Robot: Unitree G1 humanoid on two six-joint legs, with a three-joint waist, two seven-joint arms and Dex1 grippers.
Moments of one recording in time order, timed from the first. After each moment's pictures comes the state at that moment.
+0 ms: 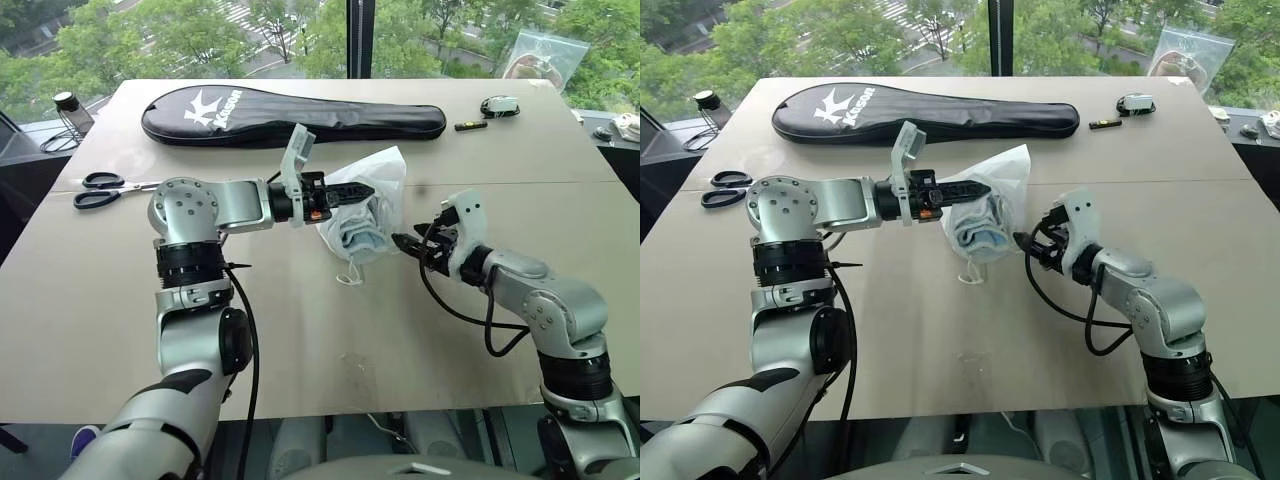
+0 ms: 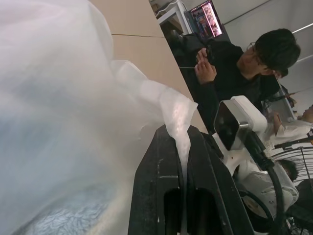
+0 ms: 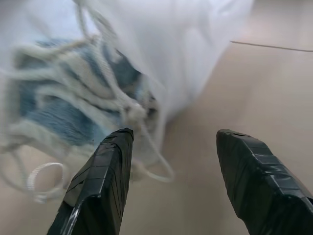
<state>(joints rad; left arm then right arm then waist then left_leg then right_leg) -0.94 0.31 0.34 0.24 -0.98 1.53 -0.36 -0.39 -0.33 0.03 -0.36 0.51 1.00 0.29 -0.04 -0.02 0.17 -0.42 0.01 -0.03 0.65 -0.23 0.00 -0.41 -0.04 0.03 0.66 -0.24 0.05</state>
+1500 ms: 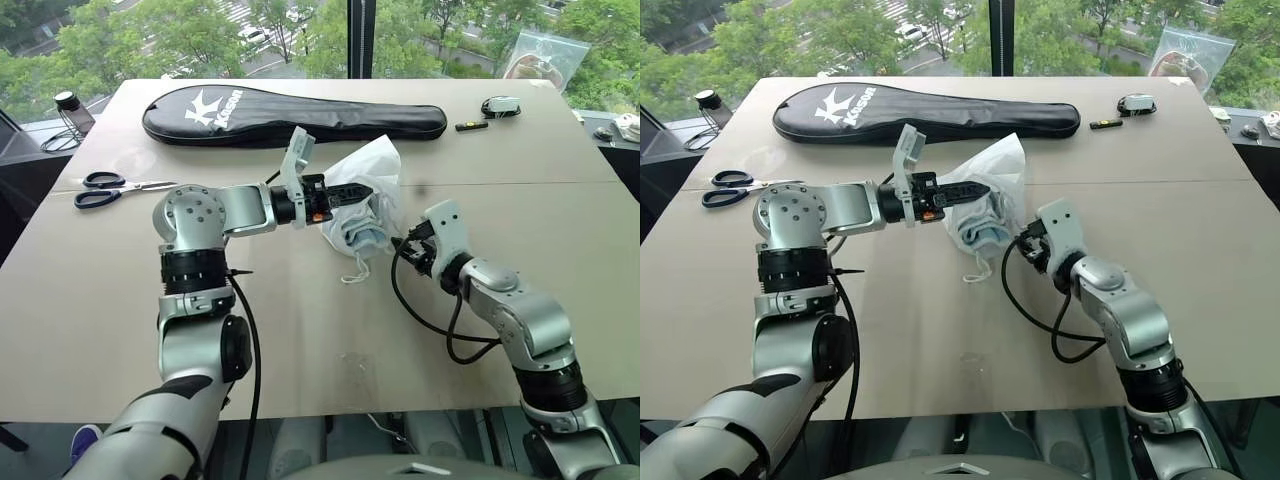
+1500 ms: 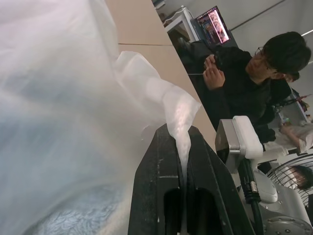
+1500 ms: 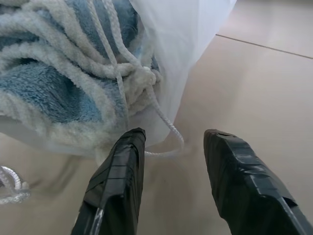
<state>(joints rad) -0.90 0.31 0.30 0.21 -0.92 1.45 -0.41 -0.35 -0.26 0.14 -0.38 0.27 0.92 0.24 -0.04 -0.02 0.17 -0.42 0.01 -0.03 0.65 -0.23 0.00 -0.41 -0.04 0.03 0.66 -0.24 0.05</state>
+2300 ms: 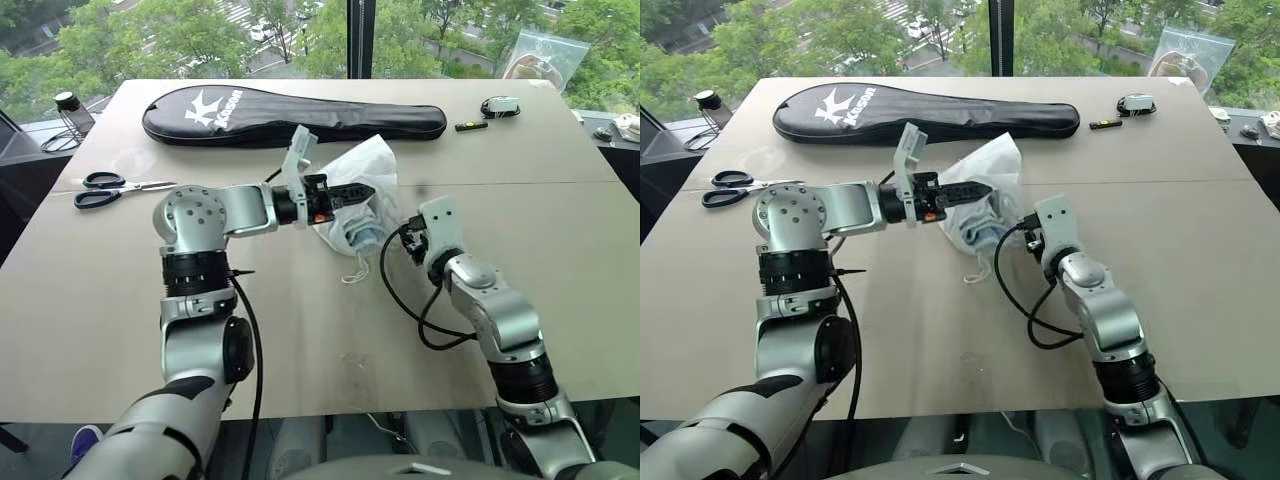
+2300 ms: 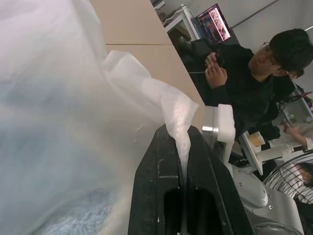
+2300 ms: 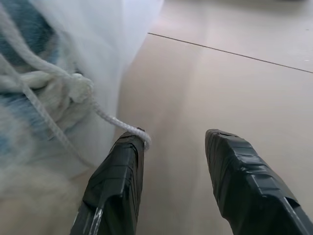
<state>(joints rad) -0.89 0.29 0.30 0.17 -0.92 1.46 -0.40 -0.38 -0.09 0.16 -0.21 0.05 0.78 0.02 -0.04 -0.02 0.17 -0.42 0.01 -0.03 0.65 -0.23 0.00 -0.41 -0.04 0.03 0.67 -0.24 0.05</state>
